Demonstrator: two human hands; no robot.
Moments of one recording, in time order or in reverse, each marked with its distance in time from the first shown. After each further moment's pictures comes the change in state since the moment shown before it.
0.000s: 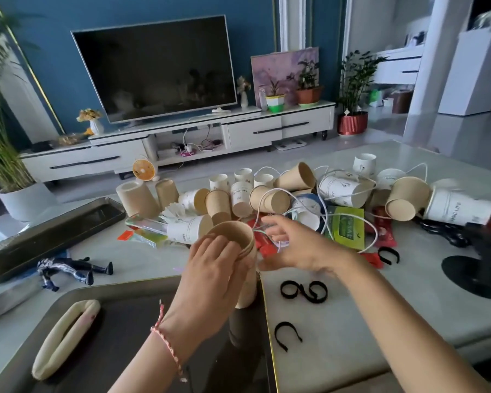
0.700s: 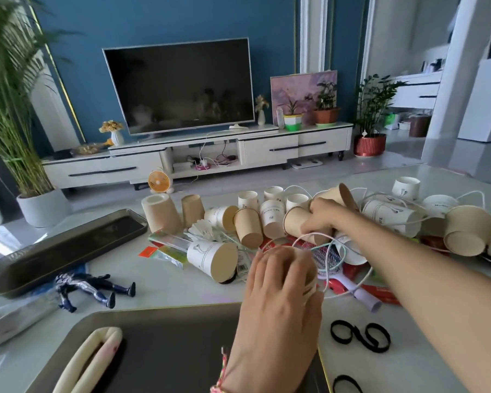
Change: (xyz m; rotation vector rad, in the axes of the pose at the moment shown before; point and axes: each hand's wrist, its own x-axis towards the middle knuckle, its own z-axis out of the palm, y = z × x) left_hand 0.004 0.004 0.010 -0.141 0.054 -0.082; right_hand 0.153 0.009 -0.047 -0.776 0.216 0.389
